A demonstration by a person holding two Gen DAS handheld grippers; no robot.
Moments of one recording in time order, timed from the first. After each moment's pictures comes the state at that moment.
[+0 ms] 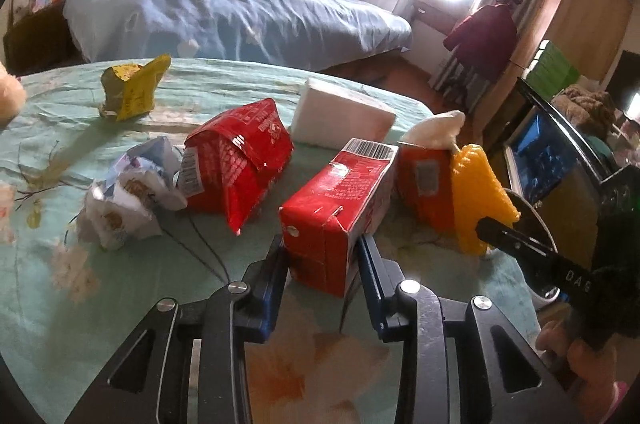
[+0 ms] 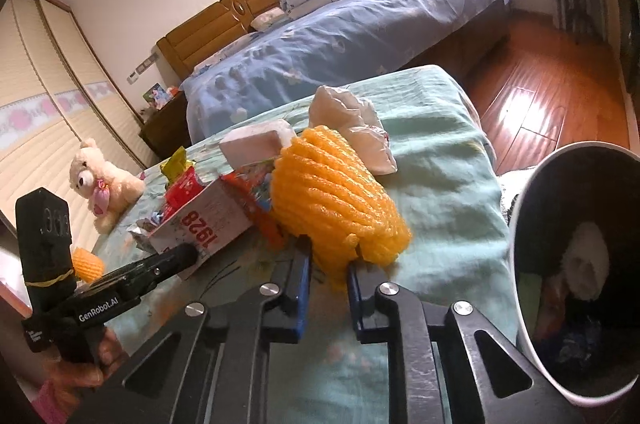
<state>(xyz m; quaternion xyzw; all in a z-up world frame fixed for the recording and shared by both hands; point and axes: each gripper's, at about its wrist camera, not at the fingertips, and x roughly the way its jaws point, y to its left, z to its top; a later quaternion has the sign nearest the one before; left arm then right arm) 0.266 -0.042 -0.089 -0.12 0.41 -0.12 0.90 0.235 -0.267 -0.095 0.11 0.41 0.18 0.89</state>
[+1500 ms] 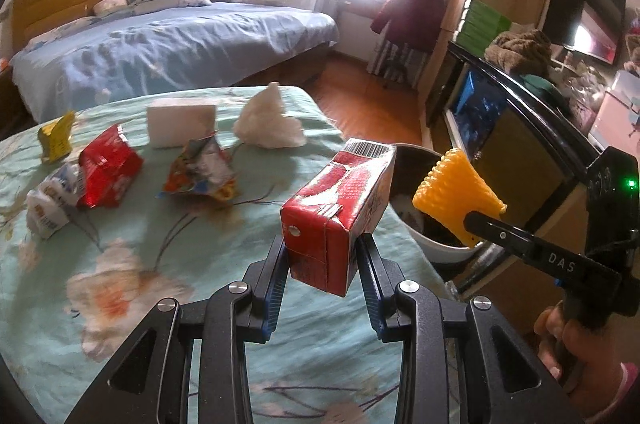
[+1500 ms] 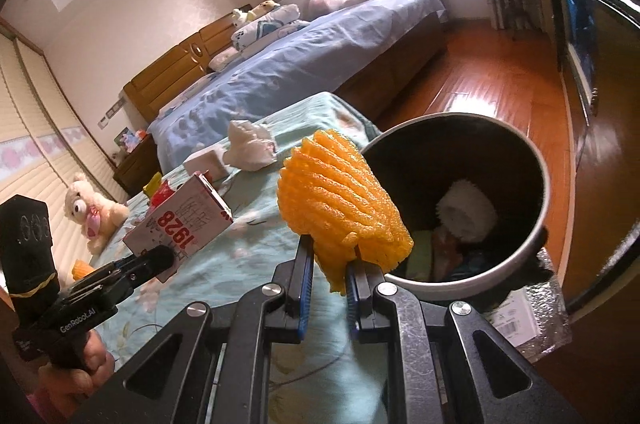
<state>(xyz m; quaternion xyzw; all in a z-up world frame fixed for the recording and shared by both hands) 0.197 -0.142 -0.054 -0.04 0.37 -0.22 0.90 0.144 -0.377 -0.063 0.15 0.38 0.10 0.91</state>
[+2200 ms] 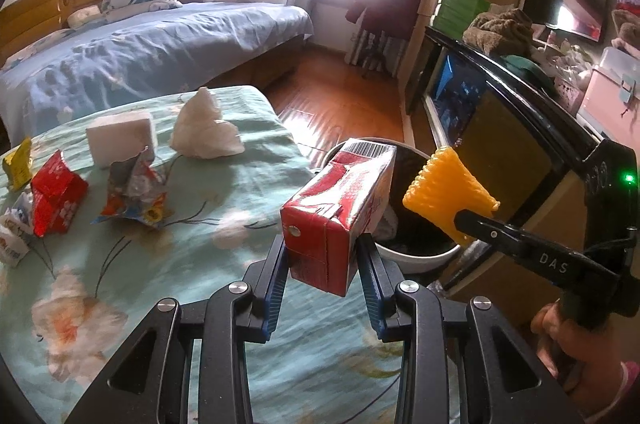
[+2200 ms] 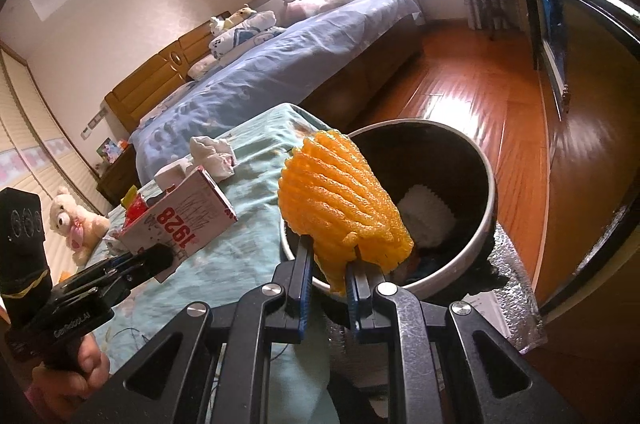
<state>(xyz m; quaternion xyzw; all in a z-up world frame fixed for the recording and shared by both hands) 0.216 -0.193 -0.059 -0.02 0.38 -0.25 0.89 0.143 -0.414 -0.062 0.15 0.38 0.06 0.91</state>
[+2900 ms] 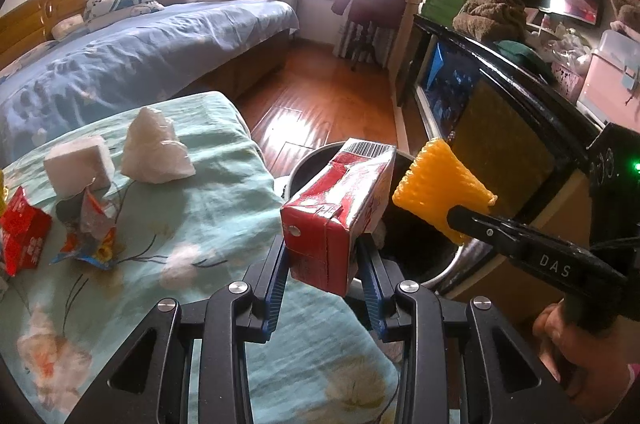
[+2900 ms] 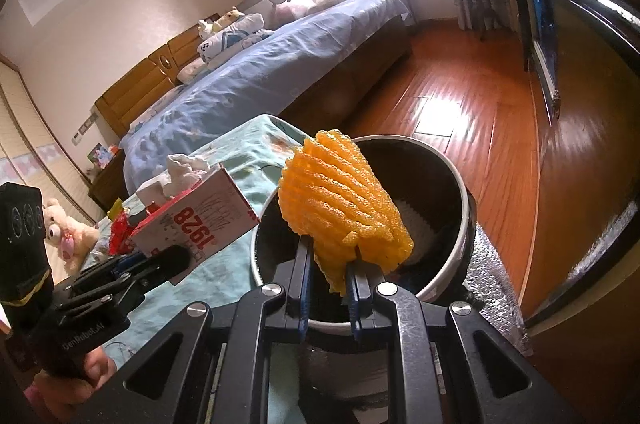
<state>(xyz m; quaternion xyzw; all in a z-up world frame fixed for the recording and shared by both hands) 0.246 -0.242 -0.066 0.01 0.38 -0.26 0.89 0.161 -0.439 -0.060 0.15 0.38 0.04 0.91</state>
